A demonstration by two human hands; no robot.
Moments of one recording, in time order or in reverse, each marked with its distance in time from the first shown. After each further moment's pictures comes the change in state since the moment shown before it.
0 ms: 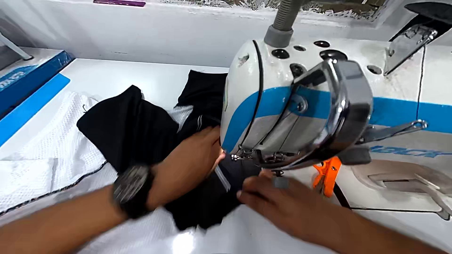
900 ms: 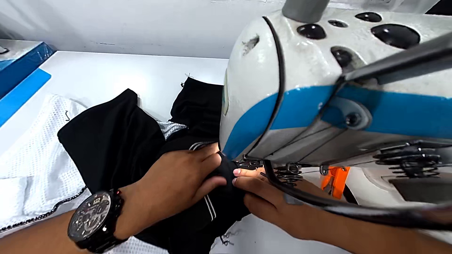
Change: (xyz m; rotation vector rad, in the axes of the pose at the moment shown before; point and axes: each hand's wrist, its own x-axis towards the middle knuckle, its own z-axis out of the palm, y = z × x) left_hand -0.022 0.003 -0.003 0.067 0.071 0.040; right_hand 0.008 0.010 0.005 -0.032 -0.058 -0.089
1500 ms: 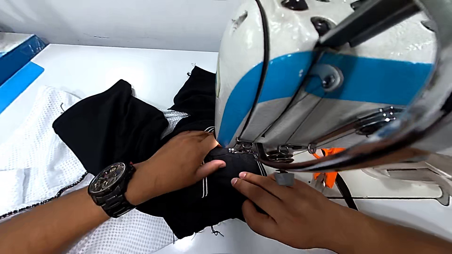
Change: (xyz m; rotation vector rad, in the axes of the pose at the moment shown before) left_hand 0.011 -0.012 0.014 -0.167 -0.024 0.016; right_hand -0.005 -0.027 -0.008 -0.236 0.034 -0.056
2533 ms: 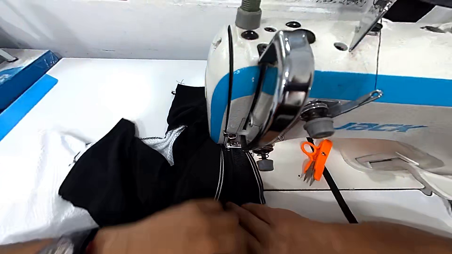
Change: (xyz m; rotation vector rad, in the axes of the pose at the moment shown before) left_hand -0.021 0.100 -0.070 -0.253 -0.478 0.320; right_hand 0.004 -0.042 -0.005 0.158 0.050 -0.093
